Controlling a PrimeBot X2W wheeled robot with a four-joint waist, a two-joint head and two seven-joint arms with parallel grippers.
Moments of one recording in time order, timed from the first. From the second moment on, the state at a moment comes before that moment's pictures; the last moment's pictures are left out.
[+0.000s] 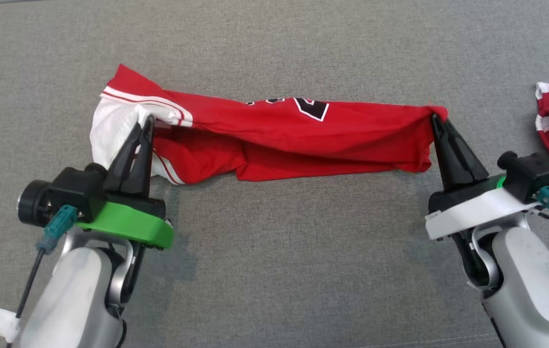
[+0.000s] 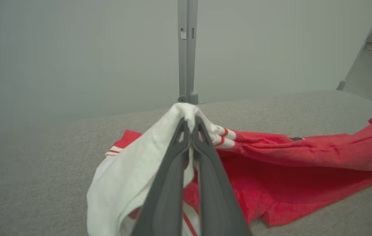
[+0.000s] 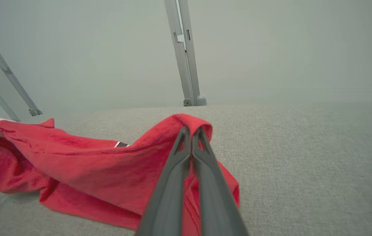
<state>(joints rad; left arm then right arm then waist) -0.38 0.25 -0.32 0.14 -0.36 0.00 -0.16 -0.34 -0.21 0.20 0.20 0.37 0.13 -0.24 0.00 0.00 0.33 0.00</state>
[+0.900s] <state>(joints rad) -0.70 0.41 -0.25 -0.27 -0.27 0.01 0.01 -0.60 -0.33 0.08 -0.23 0.34 0.13 -0.05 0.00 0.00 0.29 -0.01</state>
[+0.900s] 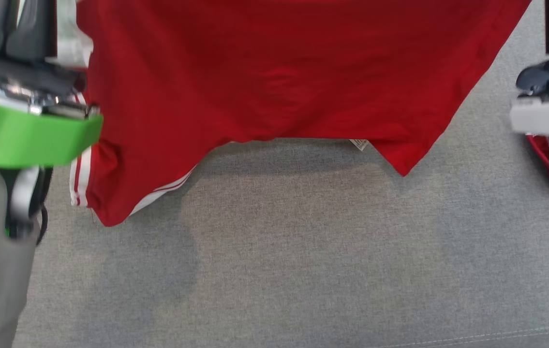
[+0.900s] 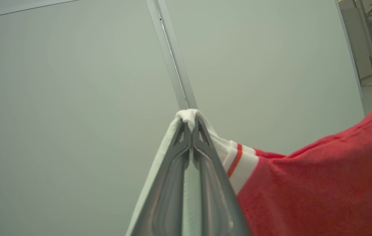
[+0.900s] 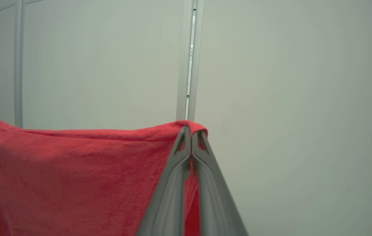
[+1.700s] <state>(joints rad) -1.52 0.32 -0.29 0.71 -0.29 -0.11 -0.25 -1.43 -0.19 0.21 0.63 0.41 0.13 -0.25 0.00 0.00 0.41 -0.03</state>
